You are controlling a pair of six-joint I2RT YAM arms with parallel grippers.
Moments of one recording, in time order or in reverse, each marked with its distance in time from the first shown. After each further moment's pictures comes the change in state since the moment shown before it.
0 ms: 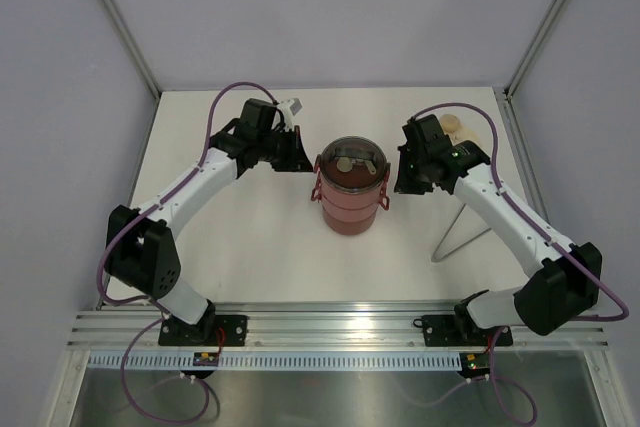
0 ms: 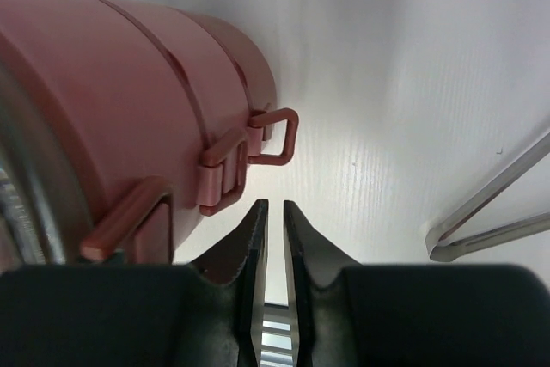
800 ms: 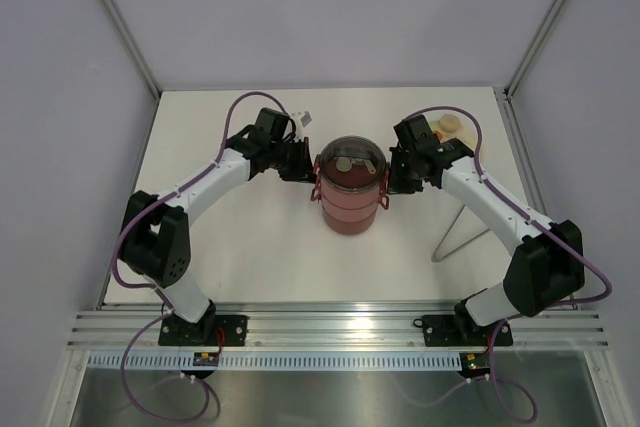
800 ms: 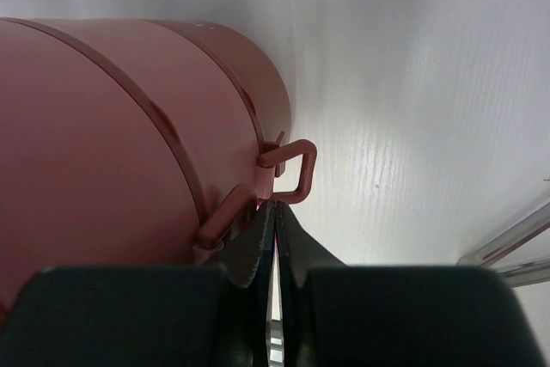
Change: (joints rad) left arm -0.020 0.079 -0.049 0.035 0.005 -0.021; right arm -0.008 0.101 -0.044 0.097 -0.060 0.019
